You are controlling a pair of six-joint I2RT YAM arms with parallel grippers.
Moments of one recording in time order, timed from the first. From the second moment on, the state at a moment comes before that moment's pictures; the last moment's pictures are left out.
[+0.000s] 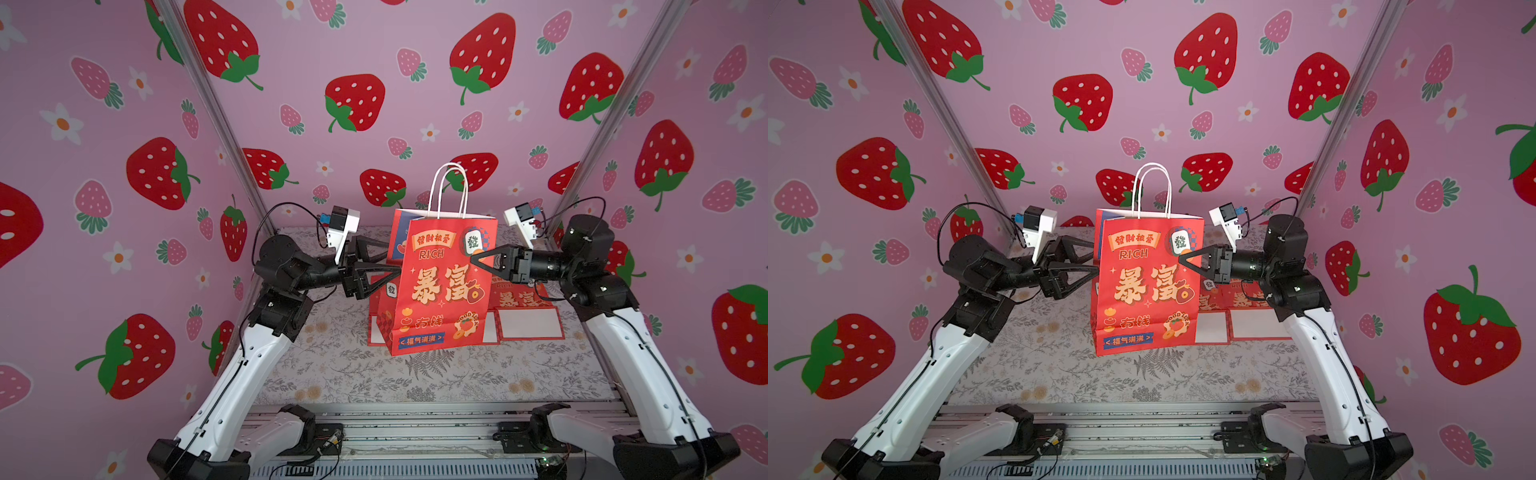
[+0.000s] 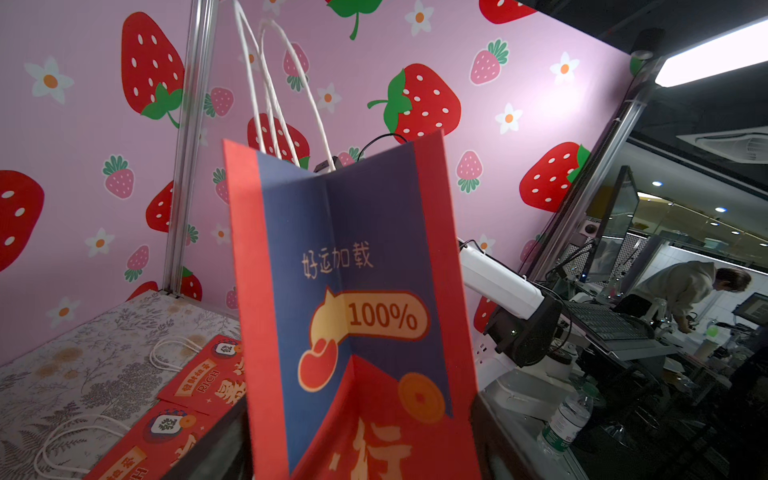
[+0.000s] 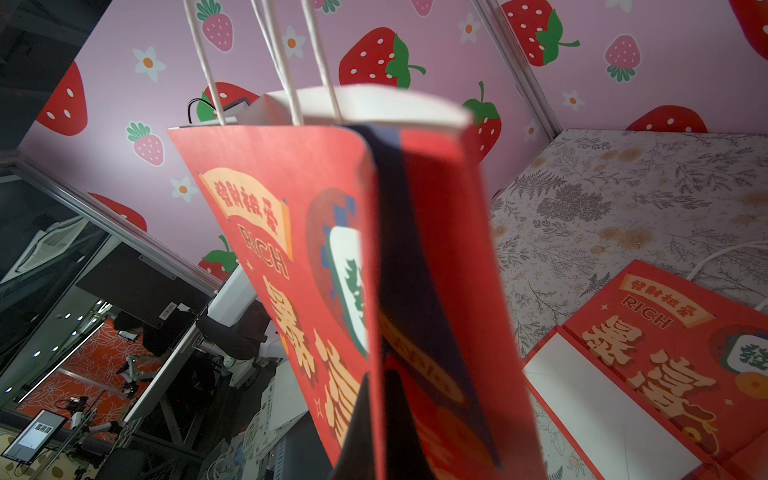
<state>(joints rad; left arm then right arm) -0.33 1.09 1.21 0.17 1.12 -0.55 0.25 1.16 1.36 -0.39 -1.15 0.56</state>
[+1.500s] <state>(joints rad) -0.36 1.19 1.29 -0.09 1.10 -0.39 0.34 1.06 1.28 -0.33 -0.91 0.58</state>
